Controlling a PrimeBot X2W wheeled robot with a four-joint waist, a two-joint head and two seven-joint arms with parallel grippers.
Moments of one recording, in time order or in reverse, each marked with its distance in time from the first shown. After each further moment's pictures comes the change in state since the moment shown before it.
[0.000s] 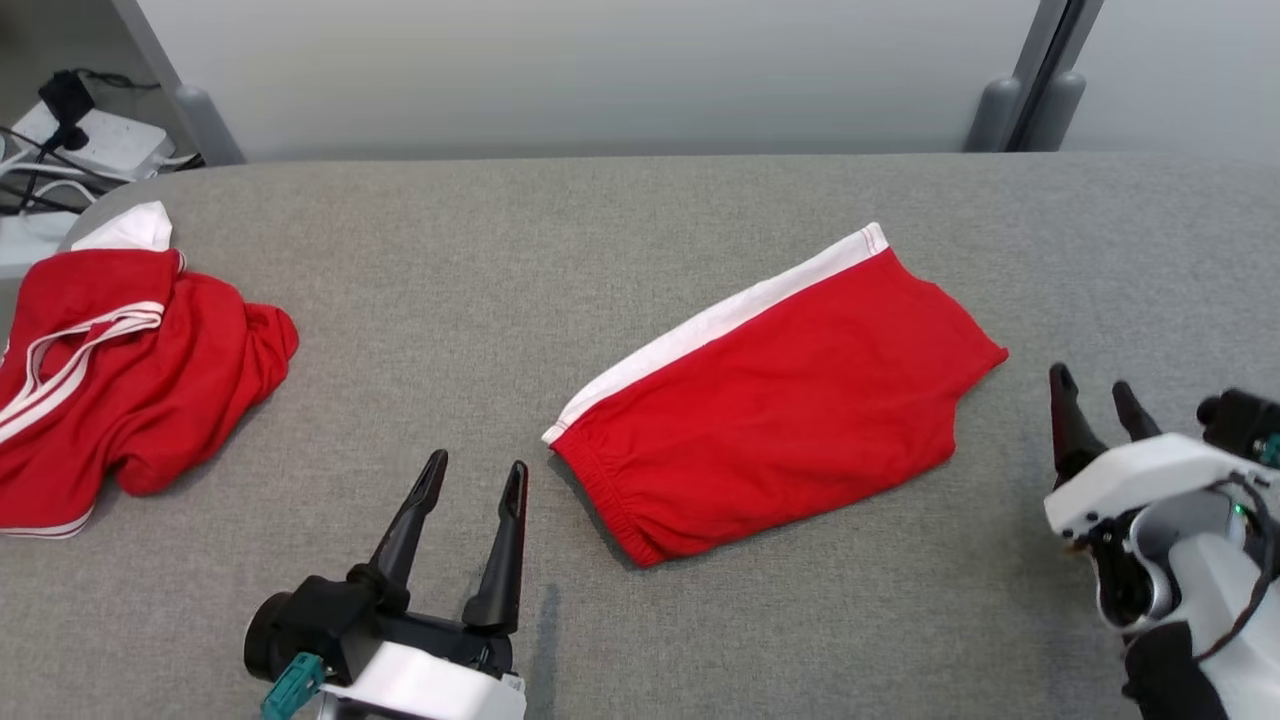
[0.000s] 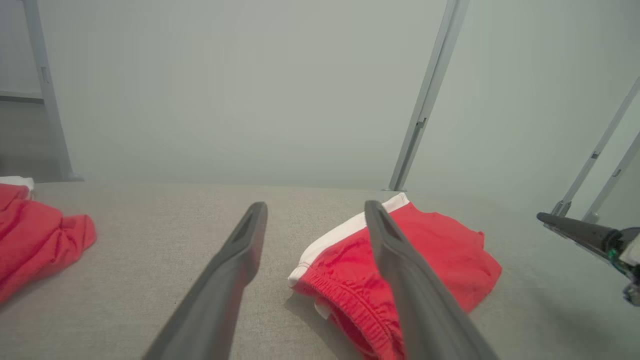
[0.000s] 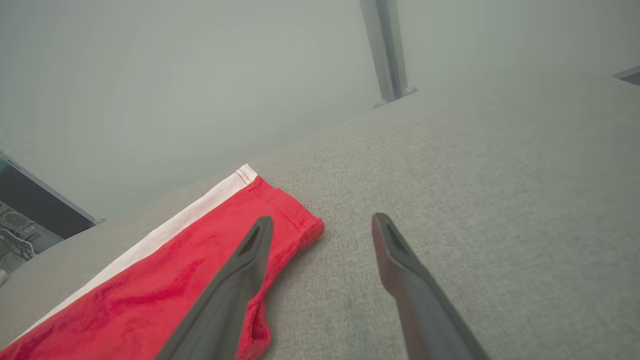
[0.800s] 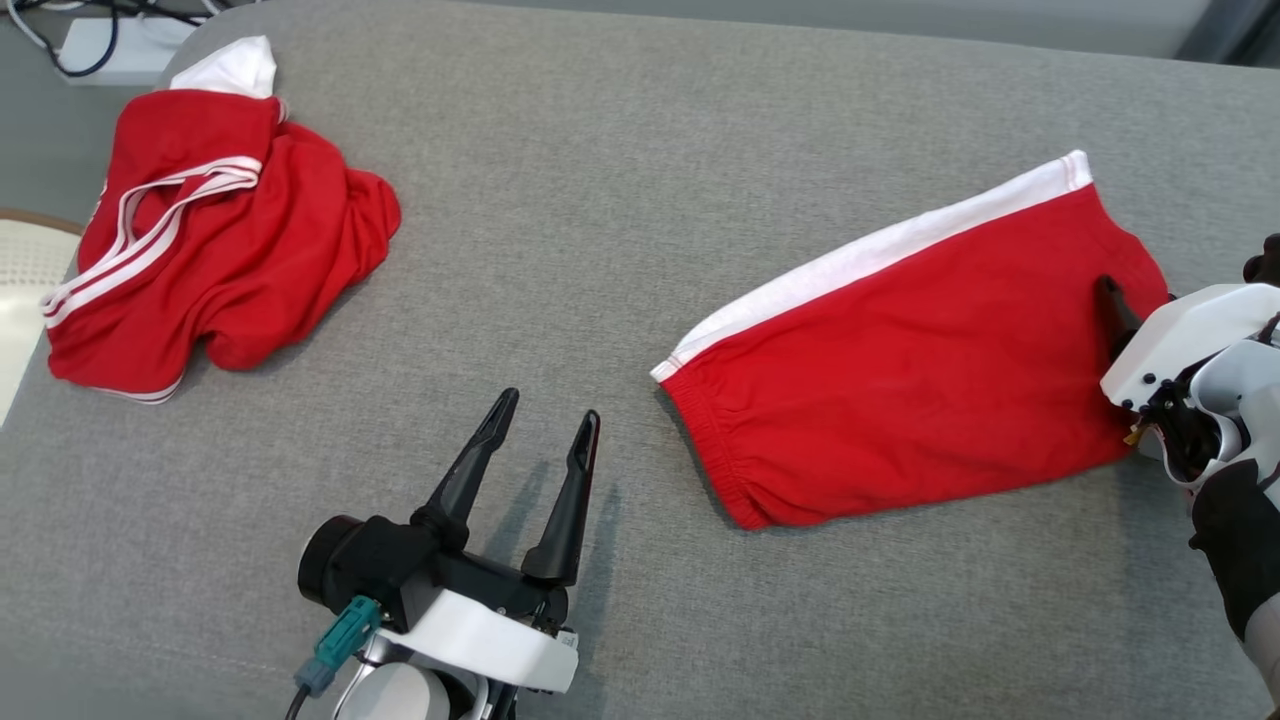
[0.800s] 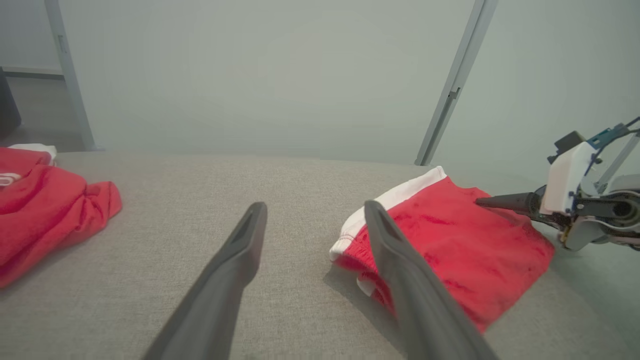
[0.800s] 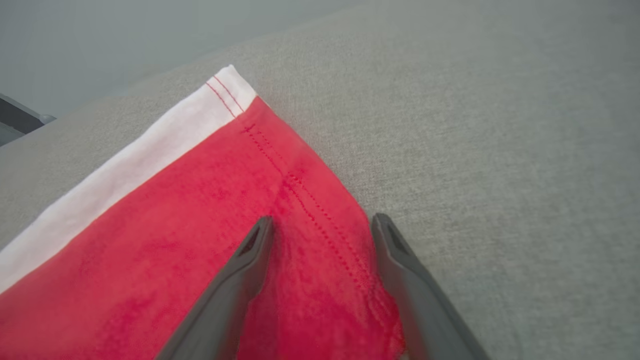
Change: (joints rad) left arm -0.123 -0.002 -0.107 0.010 0.001 -0.009 0.000; right arm -0.450 -0.118 0.165 0.476 0.087 0.000 0.179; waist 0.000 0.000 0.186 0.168
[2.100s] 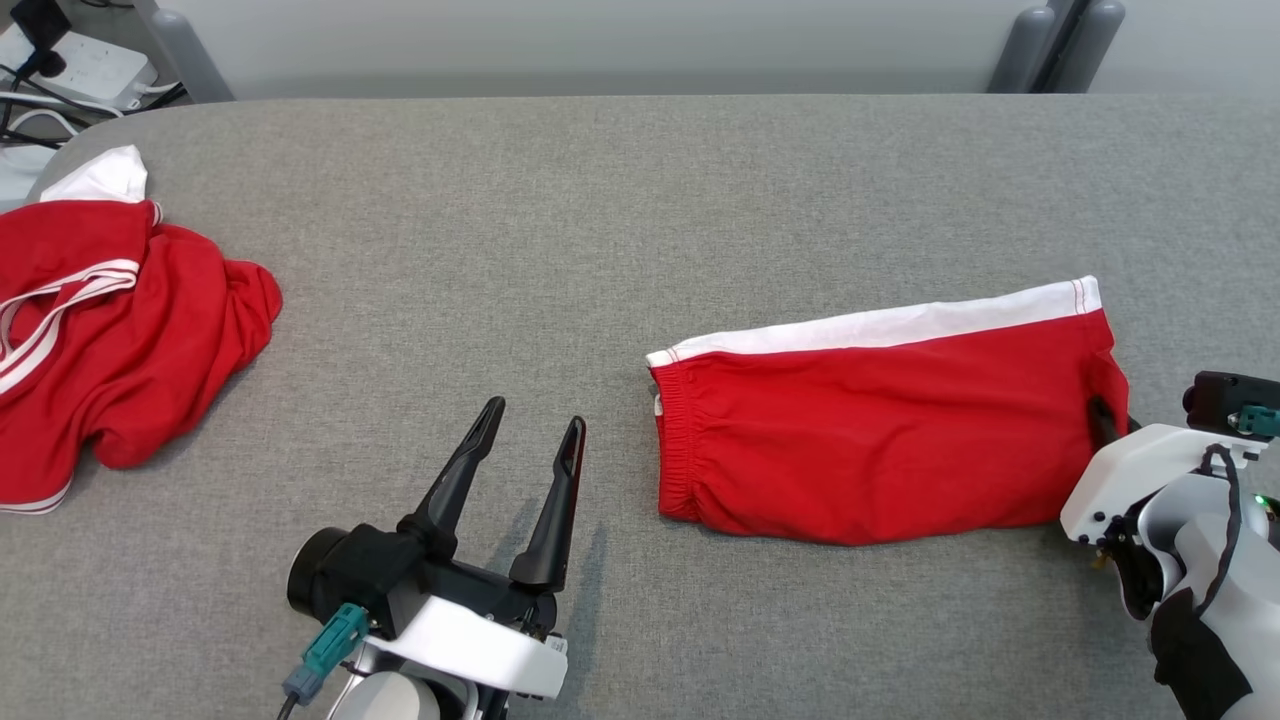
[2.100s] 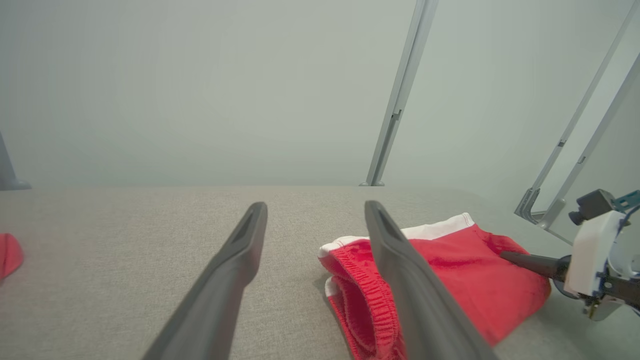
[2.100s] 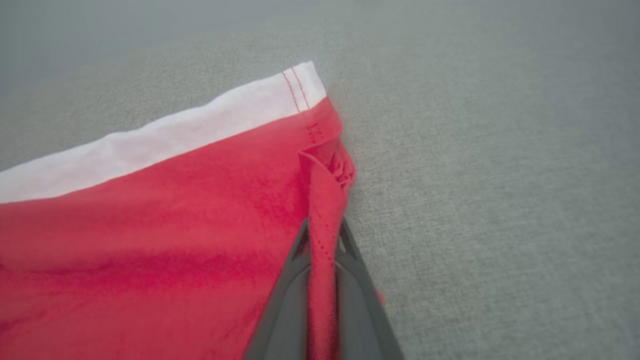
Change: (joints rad) left arm 0.015 0.000 0.016 0.002 -0.005 0.002 0.000; right arm 0.166 0.030 0.101 0.039 -0.044 0.000 -0.234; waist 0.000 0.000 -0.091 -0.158
